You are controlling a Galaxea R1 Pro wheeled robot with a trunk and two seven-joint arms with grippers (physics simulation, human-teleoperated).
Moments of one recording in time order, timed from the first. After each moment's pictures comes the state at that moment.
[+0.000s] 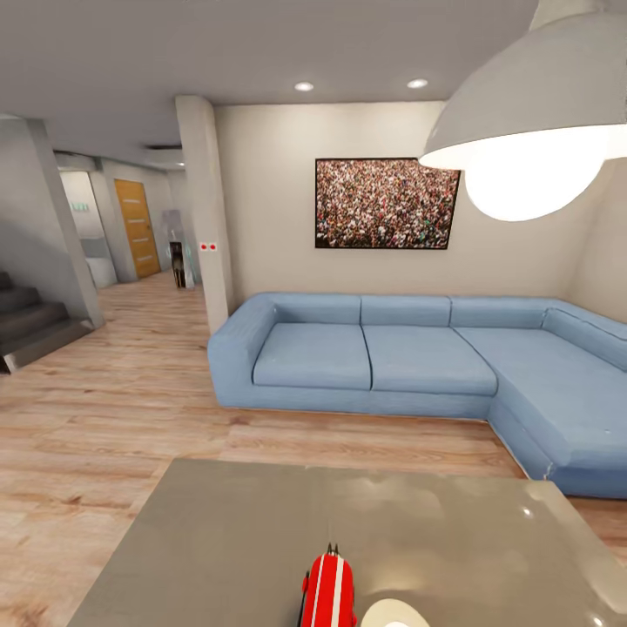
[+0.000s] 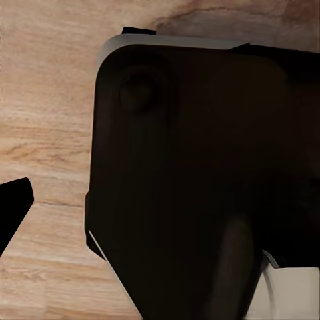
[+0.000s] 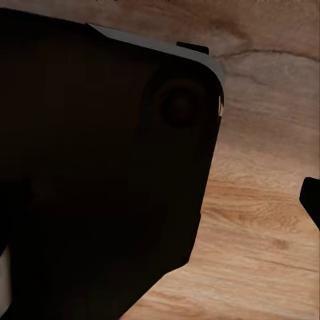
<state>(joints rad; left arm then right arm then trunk) 0.00 -0.02 0.05 -0.04 0.07 -0.03 0.00 -0.02 0.00 0.35 0.00 -0.18 -0.07 0.02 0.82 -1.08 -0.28</state>
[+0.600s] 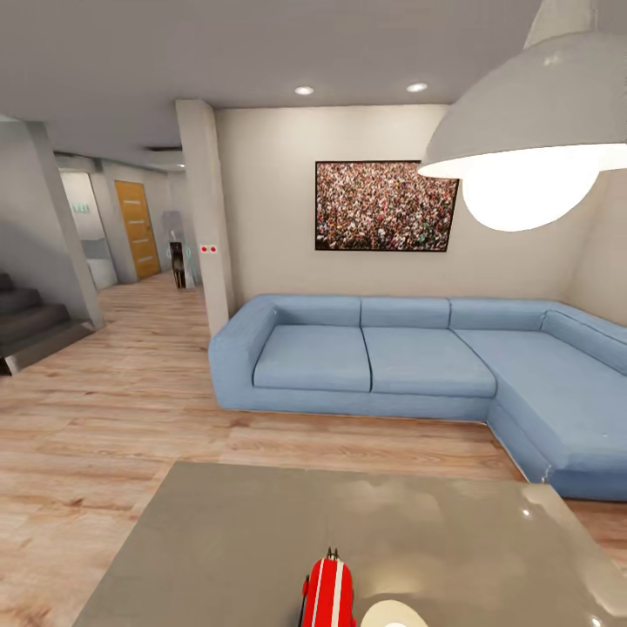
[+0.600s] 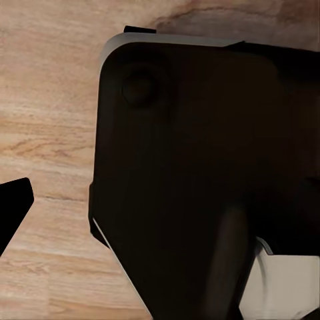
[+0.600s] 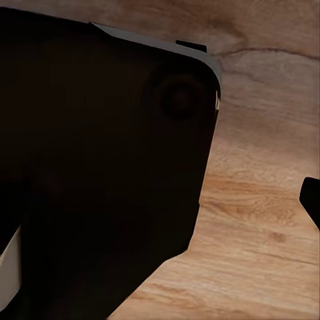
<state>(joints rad) 0.00 -0.02 0.05 -0.04 0.07 -0.03 0.00 -0.02 0.00 0.35 0.00 -0.18 -0.07 0.01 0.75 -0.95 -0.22</state>
